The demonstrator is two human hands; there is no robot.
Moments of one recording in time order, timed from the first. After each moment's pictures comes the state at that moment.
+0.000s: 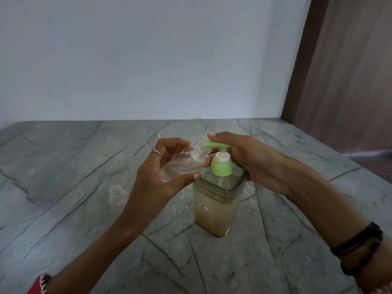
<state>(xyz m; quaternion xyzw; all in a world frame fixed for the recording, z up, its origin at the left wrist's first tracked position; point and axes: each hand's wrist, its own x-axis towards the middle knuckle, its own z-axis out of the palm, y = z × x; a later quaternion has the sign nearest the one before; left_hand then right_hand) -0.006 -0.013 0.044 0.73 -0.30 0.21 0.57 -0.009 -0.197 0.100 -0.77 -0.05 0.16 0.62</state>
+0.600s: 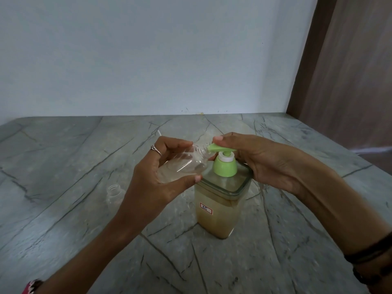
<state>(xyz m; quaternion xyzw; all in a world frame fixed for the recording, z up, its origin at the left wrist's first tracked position) -0.002 -0.009 0.043 0.73 -0.31 0.21 0.57 -0.002 -0.204 0.094 -0.69 -0.08 0.16 0.70</state>
